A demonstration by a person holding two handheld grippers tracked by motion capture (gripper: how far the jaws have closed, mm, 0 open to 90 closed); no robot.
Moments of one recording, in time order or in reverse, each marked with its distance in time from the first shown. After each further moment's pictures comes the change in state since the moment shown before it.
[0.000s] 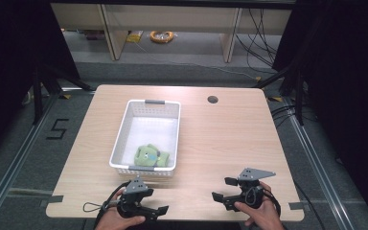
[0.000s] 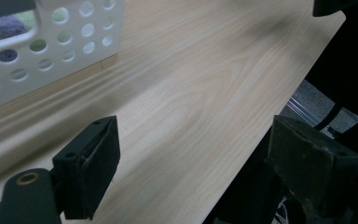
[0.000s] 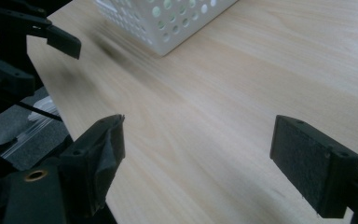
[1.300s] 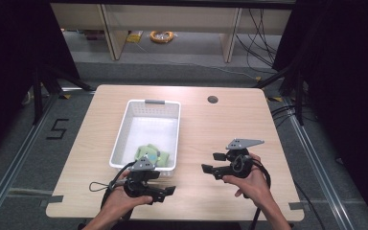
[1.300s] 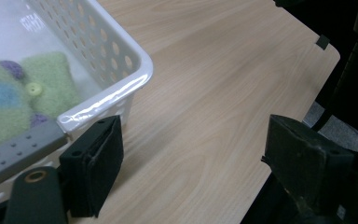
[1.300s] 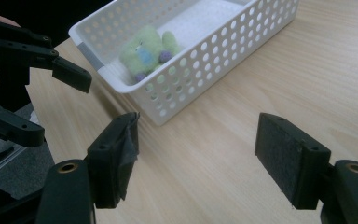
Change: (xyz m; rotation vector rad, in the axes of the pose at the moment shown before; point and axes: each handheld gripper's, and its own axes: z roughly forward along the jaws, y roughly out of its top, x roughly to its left) left arm -0.002 0.061 0.001 0.001 0.015 0.006; right arm 0.001 0.087 0.010 0.014 -0.022 -0.020
